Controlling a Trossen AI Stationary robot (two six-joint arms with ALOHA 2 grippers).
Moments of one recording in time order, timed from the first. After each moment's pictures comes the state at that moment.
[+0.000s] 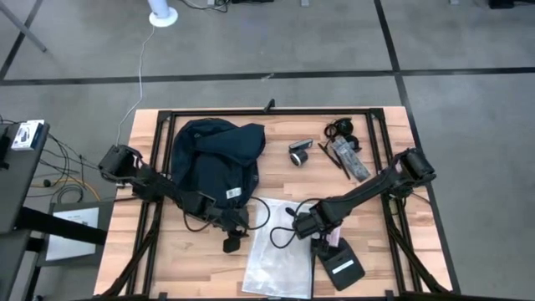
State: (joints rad) left arm -0.39 1.67 0.73 0.11 -0.07 -0.47; right arm 0.42 1.84 1.20 -0.87 -0.15 0.66
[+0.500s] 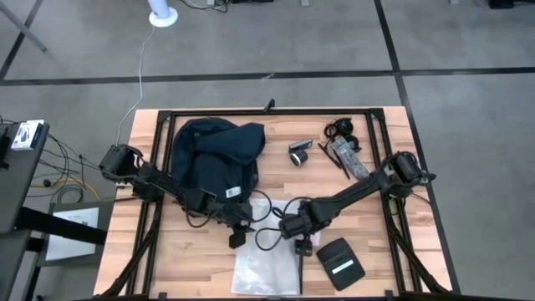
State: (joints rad) left arm -0.34 1.67 0.73 0.20 -0.09 -0.46; right arm 0.38 1.94 1.31 -0.74 -0.06 0.55
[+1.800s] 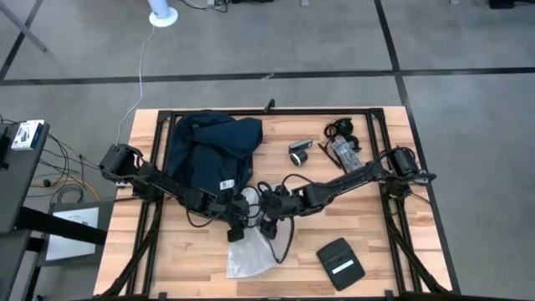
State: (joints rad) left arm -0.35 1.67 0.73 0.03 -0.27 -0.41; right arm 0.25 1.94 1.32 -0.21 0.18 0.62
